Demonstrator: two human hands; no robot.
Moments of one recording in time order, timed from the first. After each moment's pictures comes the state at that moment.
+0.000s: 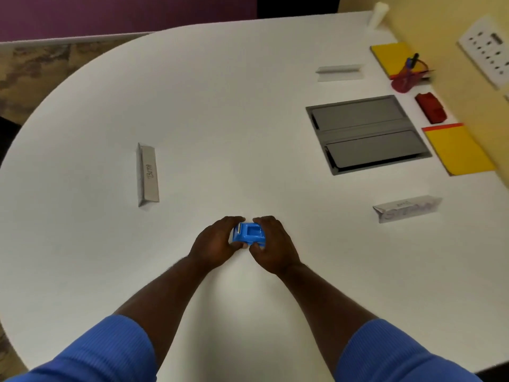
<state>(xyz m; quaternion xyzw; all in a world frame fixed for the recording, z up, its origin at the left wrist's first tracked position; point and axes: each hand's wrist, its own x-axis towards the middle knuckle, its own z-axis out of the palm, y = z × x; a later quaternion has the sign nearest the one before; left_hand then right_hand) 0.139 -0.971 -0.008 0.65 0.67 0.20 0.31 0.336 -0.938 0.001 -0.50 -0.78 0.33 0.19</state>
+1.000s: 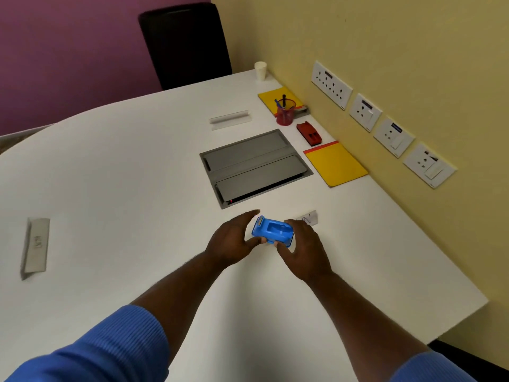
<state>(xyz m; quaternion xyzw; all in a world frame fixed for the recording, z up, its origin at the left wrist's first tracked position) 0.508 -0.828 0.075 0.73 0.60 0.18 0.27 0.731 -0.853 0.063 -0.59 -0.72 0.22 0.29</state>
